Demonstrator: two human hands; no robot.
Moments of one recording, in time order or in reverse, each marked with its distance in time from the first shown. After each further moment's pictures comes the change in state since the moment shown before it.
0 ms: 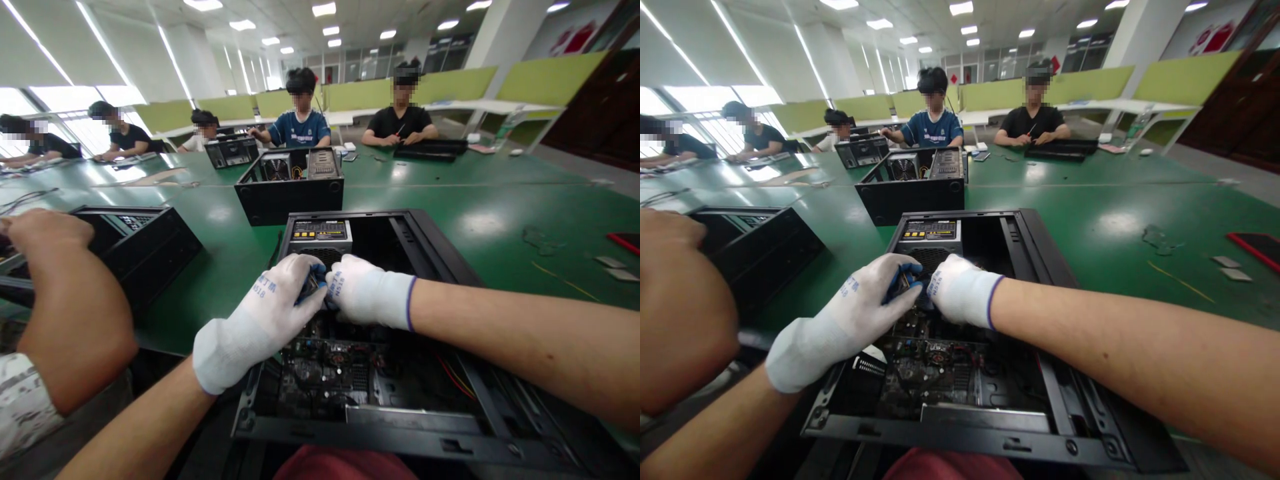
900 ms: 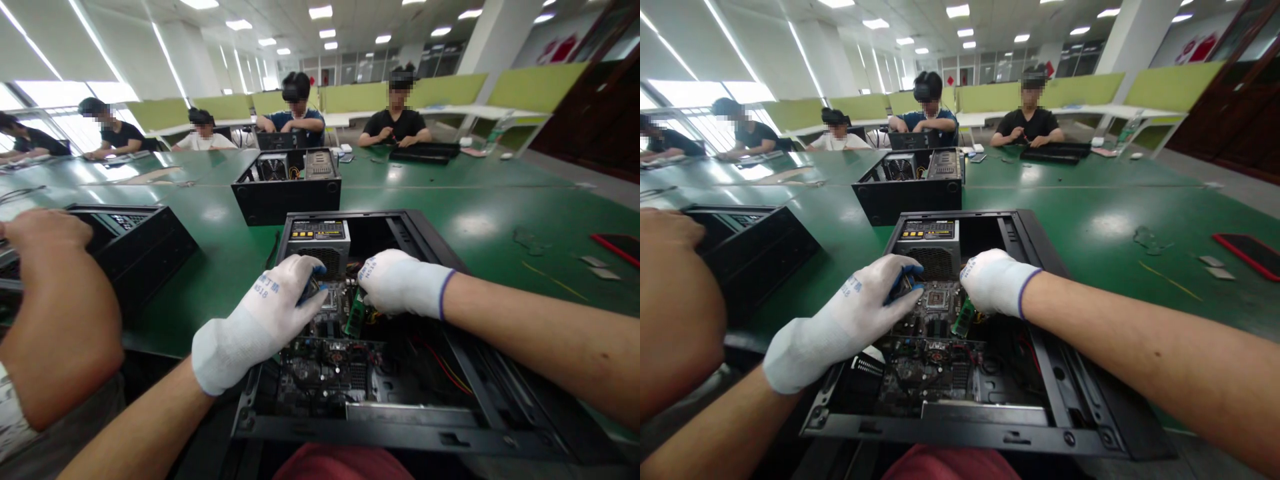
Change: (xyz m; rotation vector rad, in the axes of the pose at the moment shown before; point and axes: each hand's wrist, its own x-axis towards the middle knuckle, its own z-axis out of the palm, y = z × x) left_hand -0.001 -0.003 0.002 0.057 -0.045 0.030; right_hand -0.021 0.027 0.026 0.139 -0.098 0.257
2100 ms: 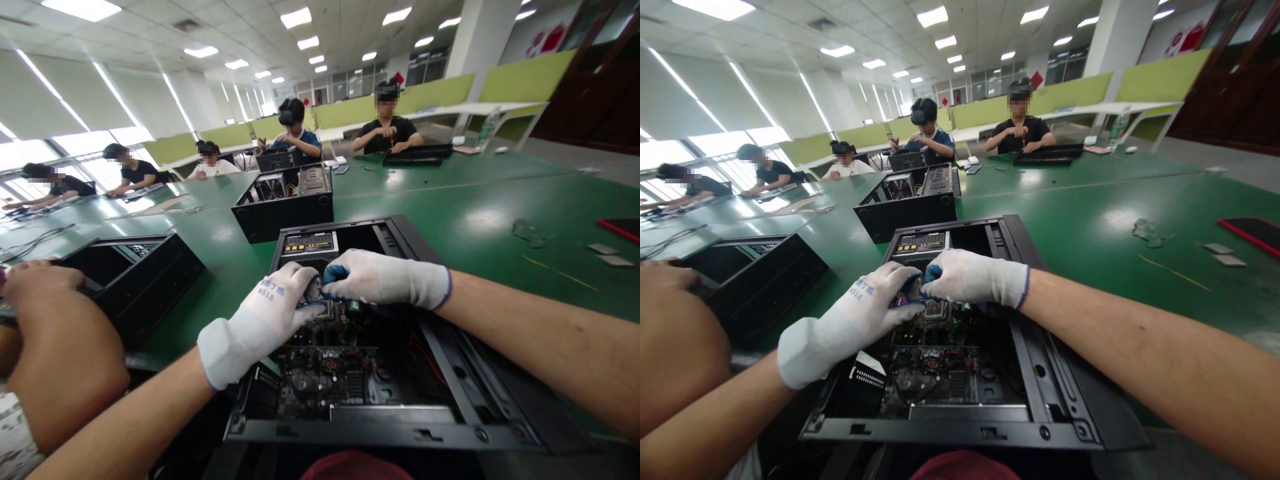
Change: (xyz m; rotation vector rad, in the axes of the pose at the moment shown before) left_hand 0.021 0.012 -0.008 0.185 -0.219 -0.030; right_hand -0.024 0.018 -0.013 1.004 0.315 -0.250
